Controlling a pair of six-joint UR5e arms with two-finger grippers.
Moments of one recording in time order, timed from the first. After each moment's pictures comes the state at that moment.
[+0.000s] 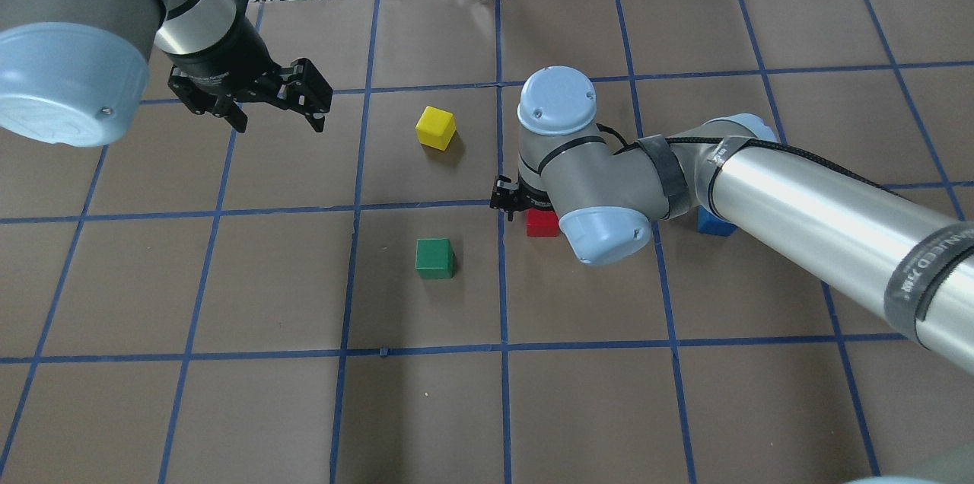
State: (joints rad) left arm -1.57 -1.61 -1.65 -1.41 1.56 0.06; right arm 1.89 -1.19 1.88 -2.30 -1.56 0.54
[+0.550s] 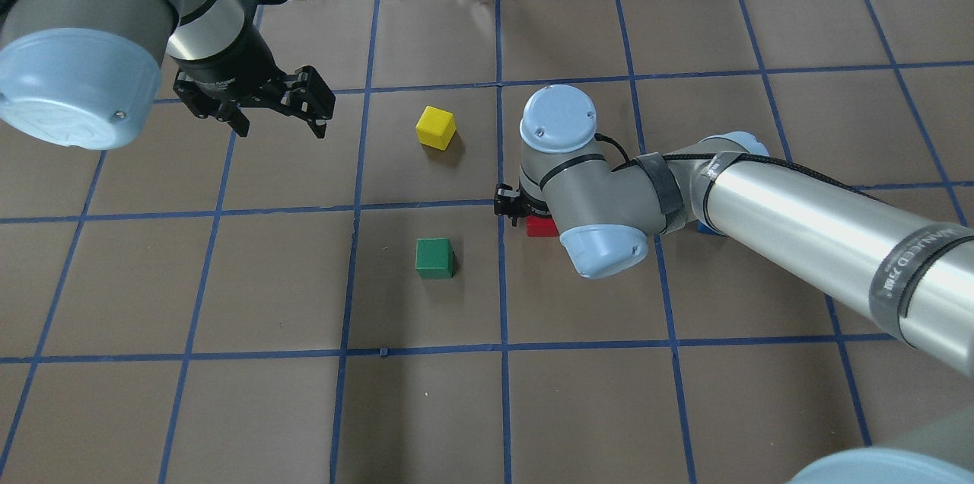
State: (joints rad) left arm -1.57 -1.61 -1.65 -1.40 1.58 0.07; right arm 1.89 -1.16 1.91 -2.40 -1.57 0.54
